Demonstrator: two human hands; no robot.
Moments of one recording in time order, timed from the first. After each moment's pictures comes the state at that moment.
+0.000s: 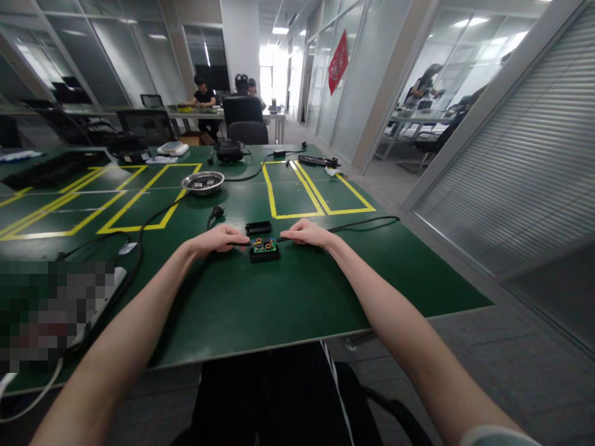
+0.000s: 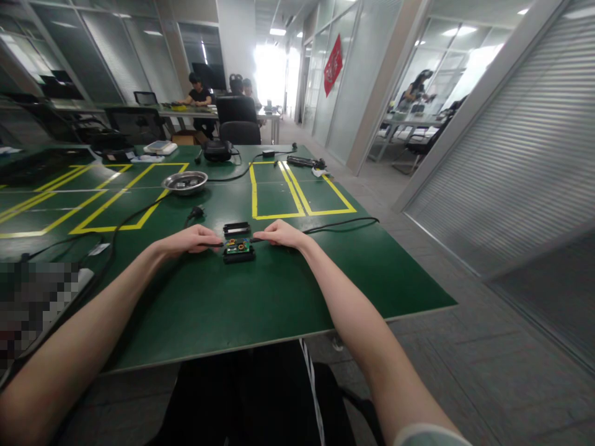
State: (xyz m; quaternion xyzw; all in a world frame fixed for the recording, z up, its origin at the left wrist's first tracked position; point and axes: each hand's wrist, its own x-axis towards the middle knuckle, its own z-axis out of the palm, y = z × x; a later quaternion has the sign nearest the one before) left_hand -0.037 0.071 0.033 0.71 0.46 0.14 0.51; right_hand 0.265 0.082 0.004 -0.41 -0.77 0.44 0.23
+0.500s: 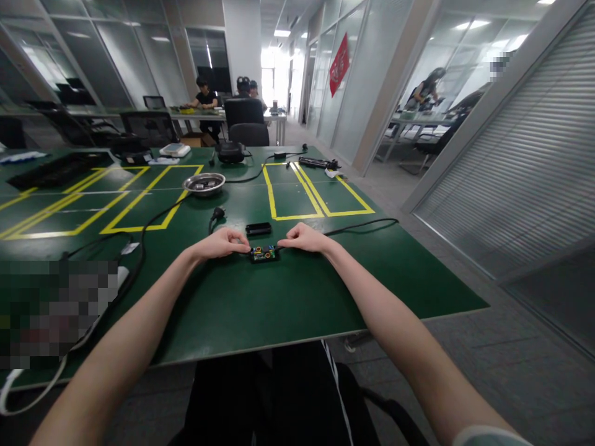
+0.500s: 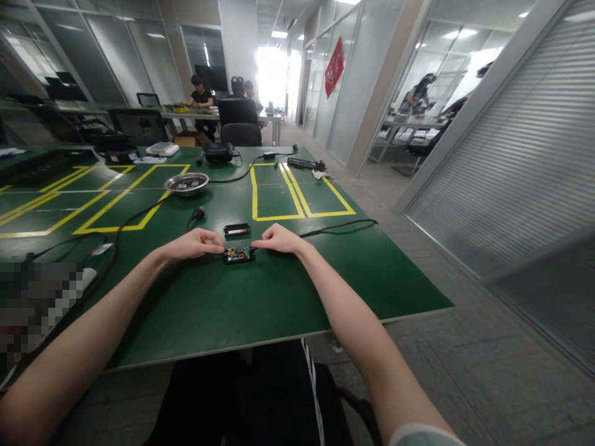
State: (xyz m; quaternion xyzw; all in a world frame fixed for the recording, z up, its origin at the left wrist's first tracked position) left_hand -0.033 0.060 0.026 0.72 0.48 0.15 0.48; right_hand 0.260 0.075 0.006 -0.40 -0.80 0.40 0.21
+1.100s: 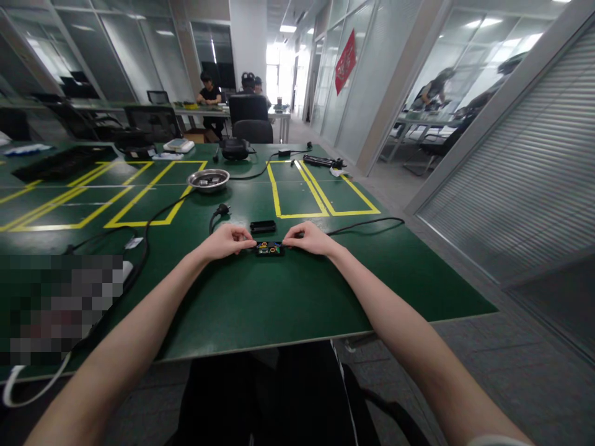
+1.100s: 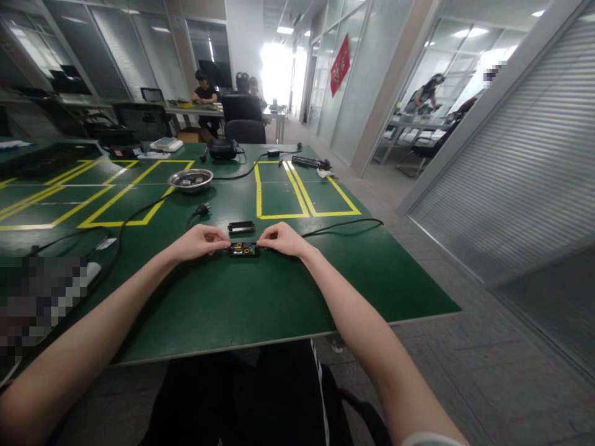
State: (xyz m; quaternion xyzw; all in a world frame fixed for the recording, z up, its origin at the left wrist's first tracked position) left_hand -0.030 0.056 0.015 0.78 0.46 0.22 0.36; right_hand 0.258 0.070 -0.001 -0.37 -0.80 0.38 0.29
